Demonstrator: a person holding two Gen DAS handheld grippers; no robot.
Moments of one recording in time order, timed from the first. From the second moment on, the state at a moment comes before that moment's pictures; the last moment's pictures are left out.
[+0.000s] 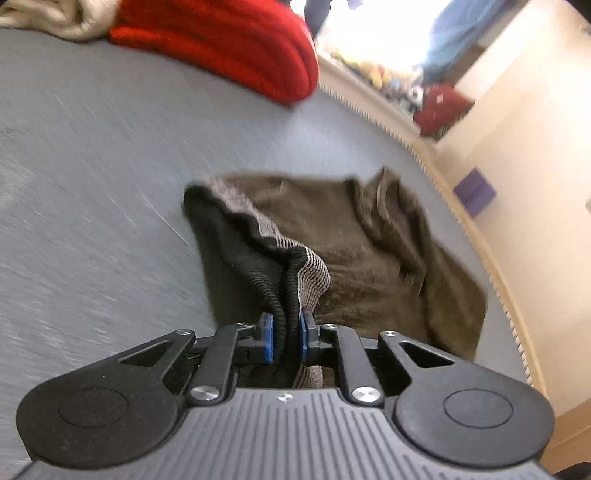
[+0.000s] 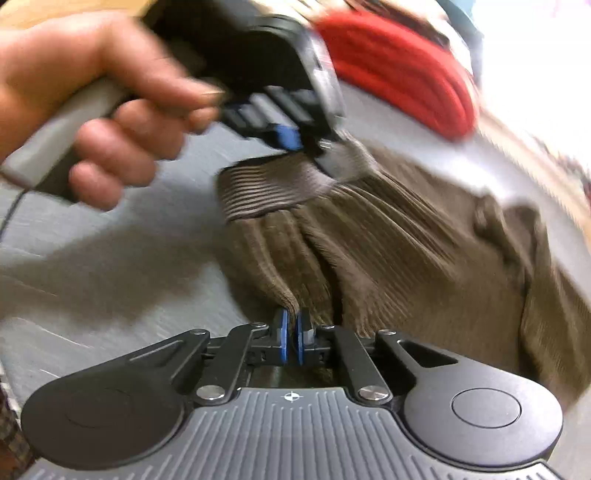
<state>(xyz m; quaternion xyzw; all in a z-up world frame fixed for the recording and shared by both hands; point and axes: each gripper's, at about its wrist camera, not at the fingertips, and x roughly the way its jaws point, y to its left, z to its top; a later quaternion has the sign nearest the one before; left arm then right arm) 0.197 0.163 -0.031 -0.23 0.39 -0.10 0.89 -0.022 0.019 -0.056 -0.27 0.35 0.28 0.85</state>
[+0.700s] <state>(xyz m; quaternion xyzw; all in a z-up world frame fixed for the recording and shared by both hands) 0.010 0.301 0.012 -0.23 0.29 0.08 0.93 -0.102 0.132 0.038 -0.22 0.34 0.43 0.80</state>
